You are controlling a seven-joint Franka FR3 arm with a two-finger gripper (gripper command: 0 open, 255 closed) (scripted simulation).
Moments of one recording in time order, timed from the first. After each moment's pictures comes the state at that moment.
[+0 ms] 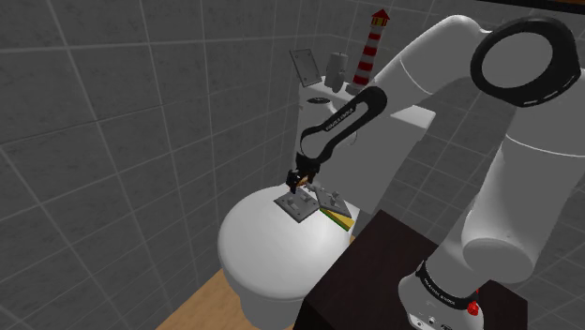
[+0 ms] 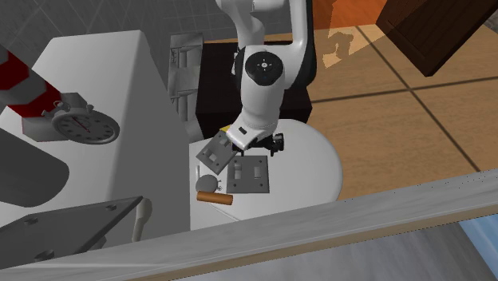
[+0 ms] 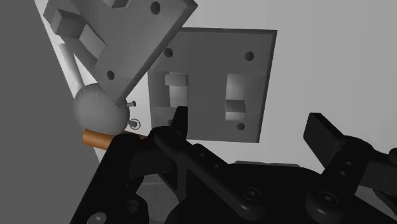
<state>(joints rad) 0.03 0.19 -0.05 -2.38 0.01 2.56 0.03</state>
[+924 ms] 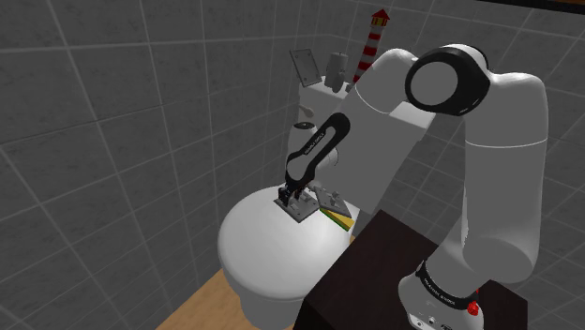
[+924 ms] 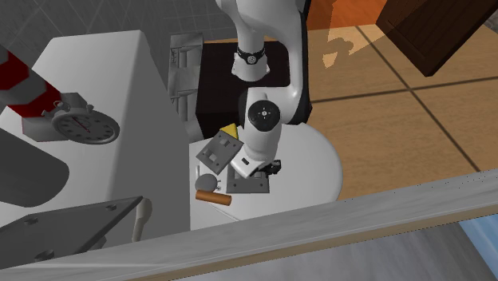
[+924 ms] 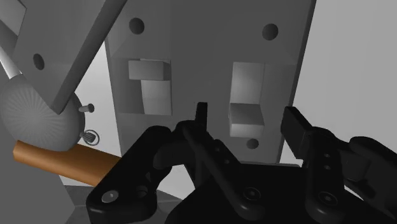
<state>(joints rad) 0.02 0.49 -0.03 -2.25 0.03 2.72 0.02</state>
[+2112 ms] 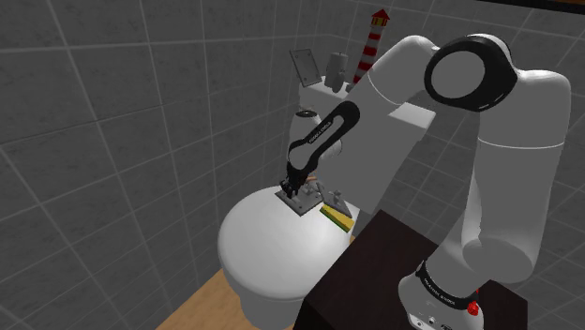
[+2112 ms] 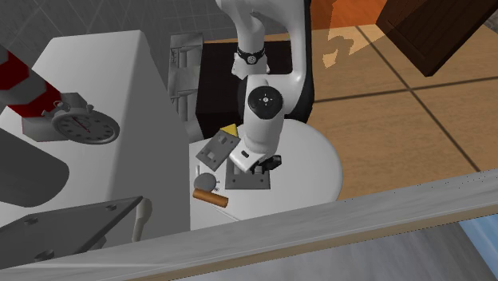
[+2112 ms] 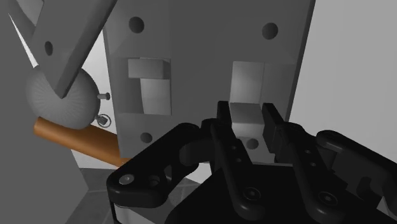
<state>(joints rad) 0.02 0.39 -0.04 -2.27 0.02 2.64 0.02</state>
